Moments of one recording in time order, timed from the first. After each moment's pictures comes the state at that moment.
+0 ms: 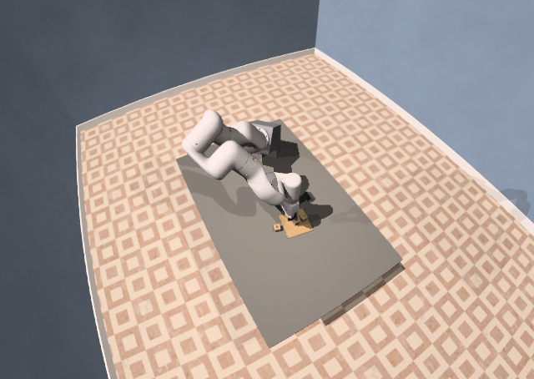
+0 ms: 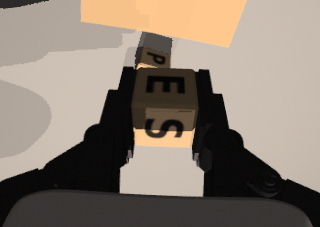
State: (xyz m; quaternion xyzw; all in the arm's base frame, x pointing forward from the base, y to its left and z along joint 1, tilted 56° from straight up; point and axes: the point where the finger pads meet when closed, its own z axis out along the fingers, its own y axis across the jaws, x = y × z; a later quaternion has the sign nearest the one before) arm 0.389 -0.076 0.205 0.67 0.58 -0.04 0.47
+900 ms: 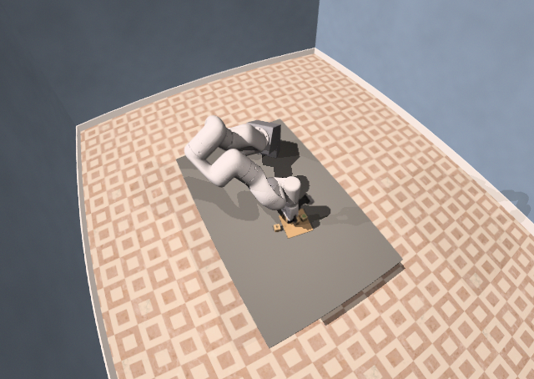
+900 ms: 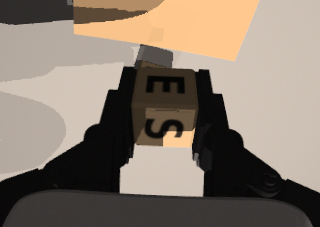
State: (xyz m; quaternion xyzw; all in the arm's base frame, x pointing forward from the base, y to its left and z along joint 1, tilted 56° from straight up) arm 0.400 -0.092 0.191 0.67 0.58 -0.04 0.47
